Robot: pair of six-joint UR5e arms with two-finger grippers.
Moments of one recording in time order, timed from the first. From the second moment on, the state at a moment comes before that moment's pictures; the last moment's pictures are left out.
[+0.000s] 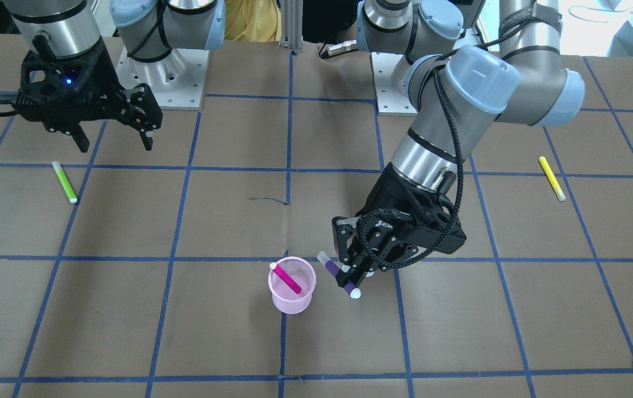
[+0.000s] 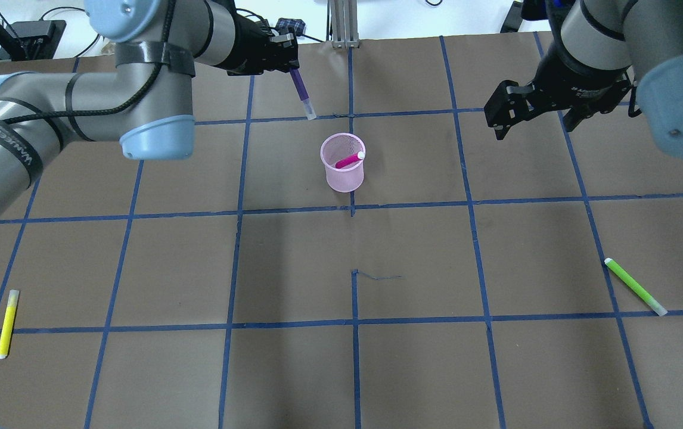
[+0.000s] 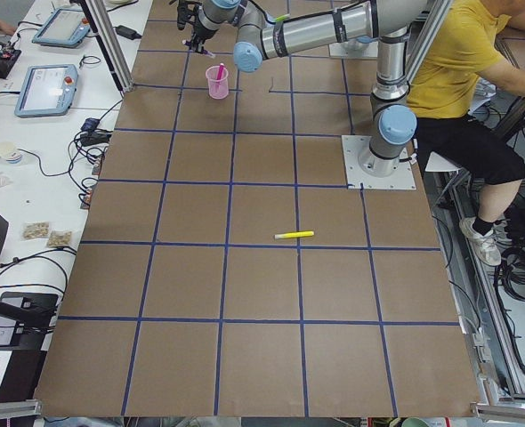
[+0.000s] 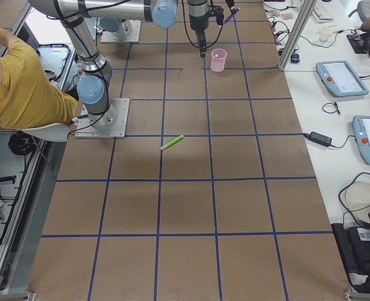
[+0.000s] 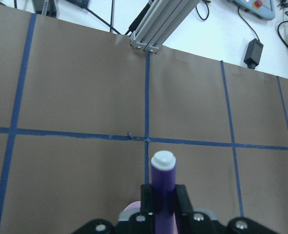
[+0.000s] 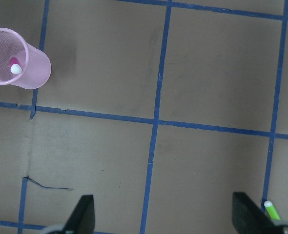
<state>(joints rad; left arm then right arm) -1.66 -1.88 -1.68 -0.55 1.22 -0.28 1.55 -1.63 1.66 -1.73 -1.58 -0.08</state>
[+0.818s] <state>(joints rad) -1.79 -1.97 -1.82 -0.17 1.37 -0.29 1.56 -1.62 1.65 -1.70 -1.57 -0.07</state>
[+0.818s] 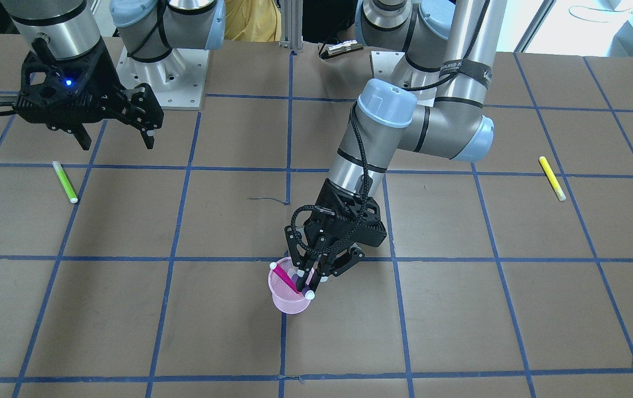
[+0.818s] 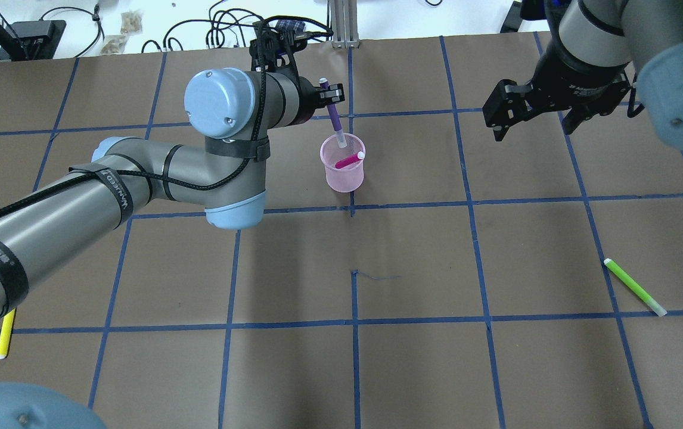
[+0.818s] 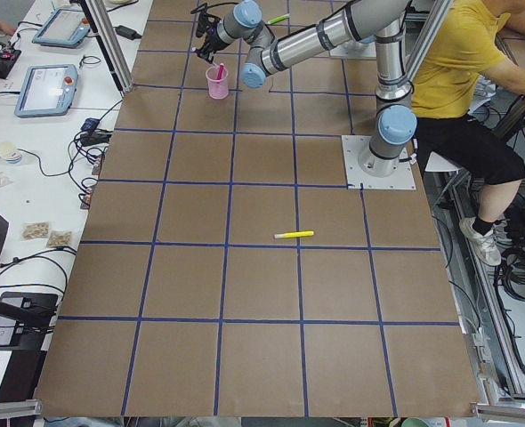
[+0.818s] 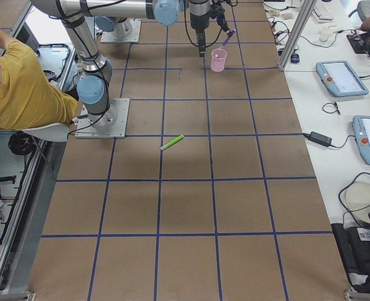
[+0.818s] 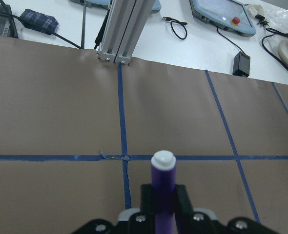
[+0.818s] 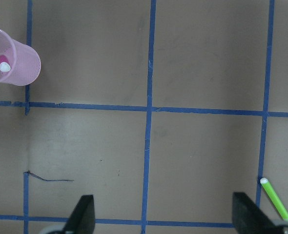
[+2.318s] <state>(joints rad) -1.78 -1.95 -1.79 -0.29 1.38 -0.26 1.56 -1.62 1.66 -1.69 -1.58 -0.07</state>
